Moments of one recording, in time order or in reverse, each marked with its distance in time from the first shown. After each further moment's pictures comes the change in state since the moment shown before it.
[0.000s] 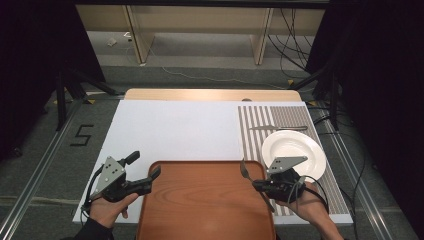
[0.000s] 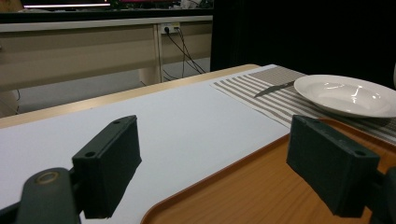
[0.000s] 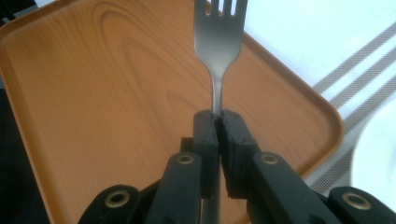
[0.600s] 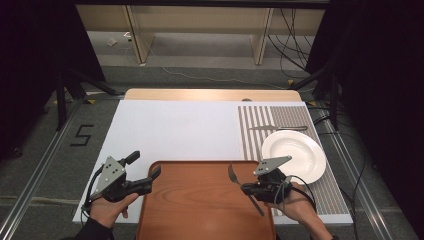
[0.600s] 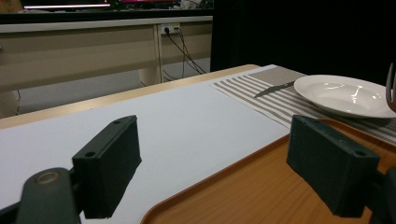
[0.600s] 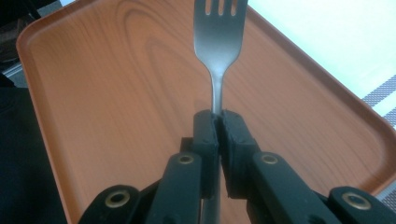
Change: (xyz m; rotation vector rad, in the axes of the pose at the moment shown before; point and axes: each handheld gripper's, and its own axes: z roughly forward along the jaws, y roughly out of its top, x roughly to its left) left arm -0.001 0.000 0.000 0.000 -0.001 0.004; right arm 0.012 0.011 0.022 0.035 0.077 -0.005
